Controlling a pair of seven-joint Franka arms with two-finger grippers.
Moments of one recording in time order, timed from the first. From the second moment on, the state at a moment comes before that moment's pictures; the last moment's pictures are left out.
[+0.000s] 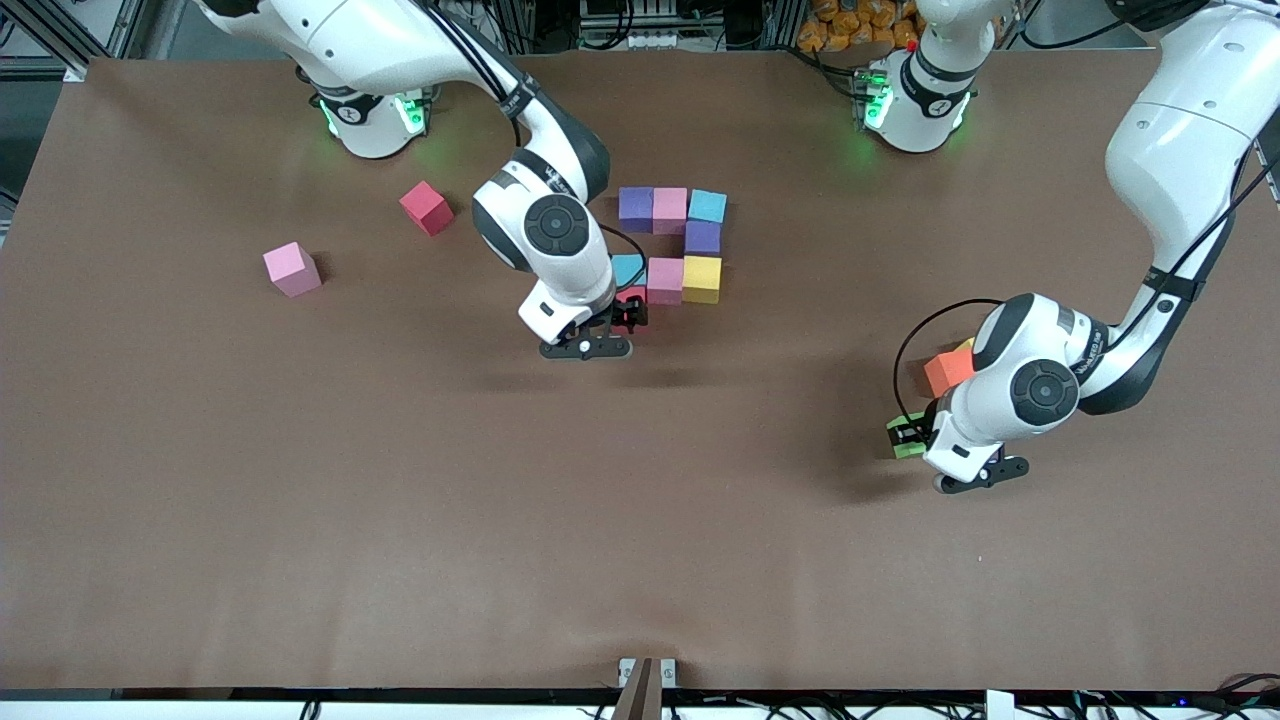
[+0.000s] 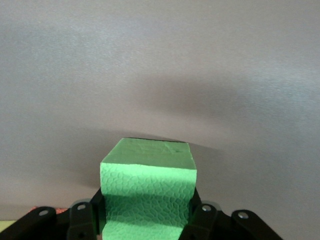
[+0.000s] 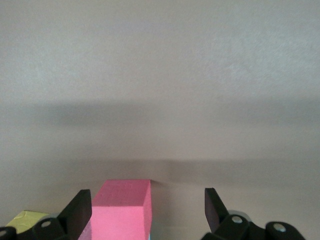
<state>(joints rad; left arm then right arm) 0.46 0.78 -0.73 -1.73 0.58 2.17 -0.76 0.48 0.54 0.28 -1.74 -0.09 2.26 0.75</state>
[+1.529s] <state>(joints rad) -0.35 0.78 -0.40 -1.43 0.28 2.15 -1.07 0.26 0.52 0.27 -1.75 -0.09 2.19 0.33</state>
